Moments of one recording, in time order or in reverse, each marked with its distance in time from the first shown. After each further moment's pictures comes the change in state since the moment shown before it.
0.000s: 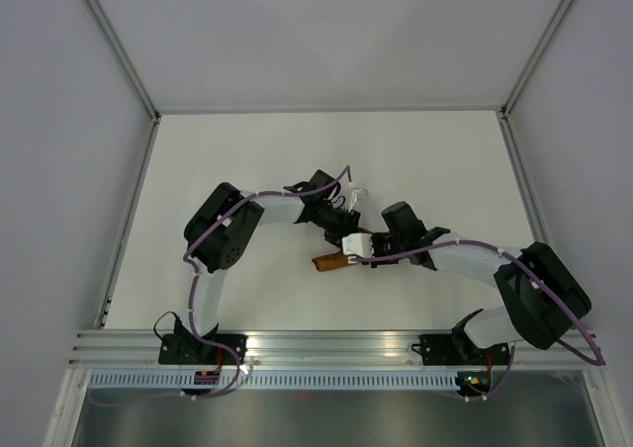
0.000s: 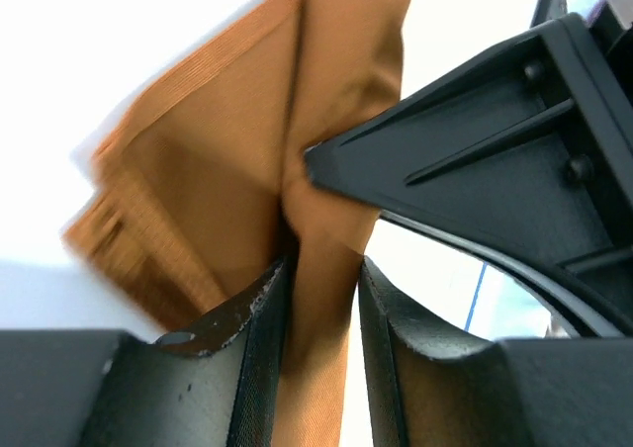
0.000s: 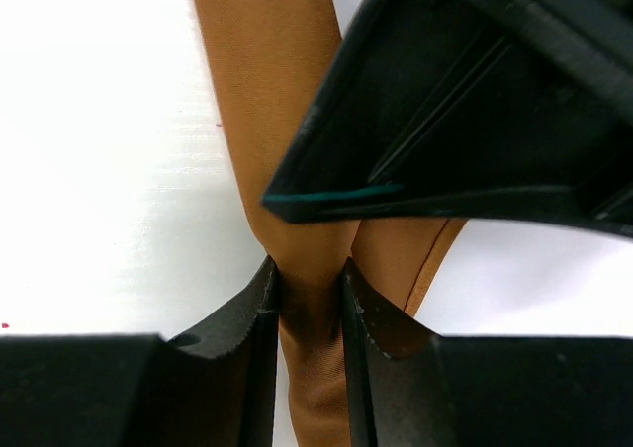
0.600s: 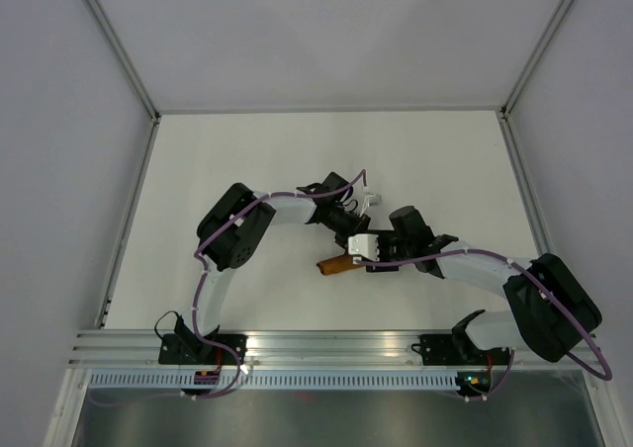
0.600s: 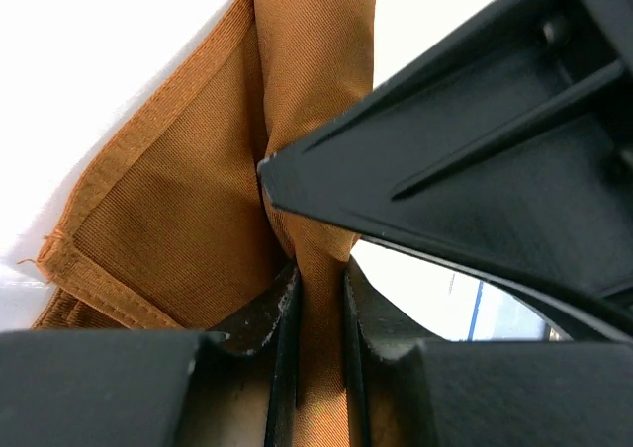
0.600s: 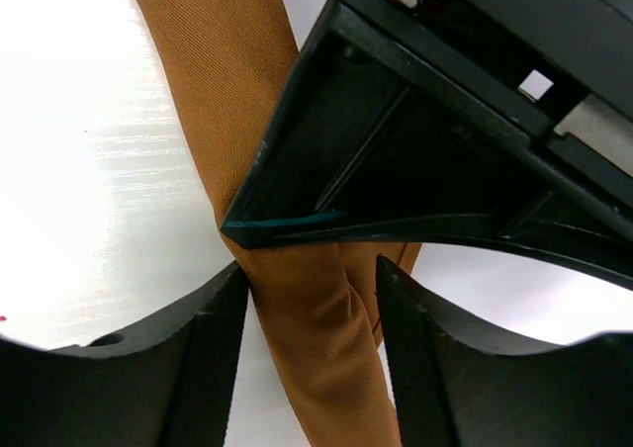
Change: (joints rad) left arm -0.050 0.067 0.075 -0.032 0.038 0.058; right arm -0.018 -0.073 -0.068 0.067 0.014 0.039
